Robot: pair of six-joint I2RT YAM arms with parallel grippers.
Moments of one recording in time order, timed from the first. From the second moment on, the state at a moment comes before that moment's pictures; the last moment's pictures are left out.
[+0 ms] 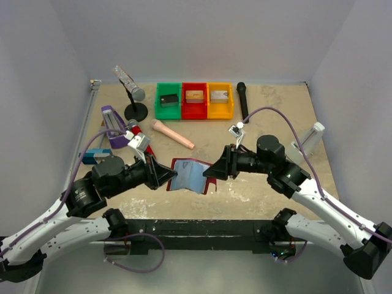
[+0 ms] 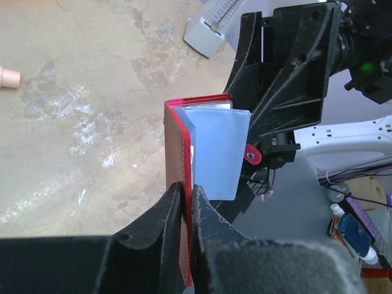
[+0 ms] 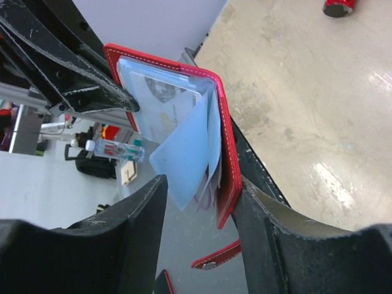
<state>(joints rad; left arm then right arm) -0.95 0.60 0.88 -0.52 0.02 -0.64 0.72 0.88 0.78 -0.15 -0.59 0.80</state>
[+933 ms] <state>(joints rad) -0.95 0.54 0.61 -0.28 0.03 -0.77 0.71 0.91 0.73 -0.24 -0.61 0.72</state>
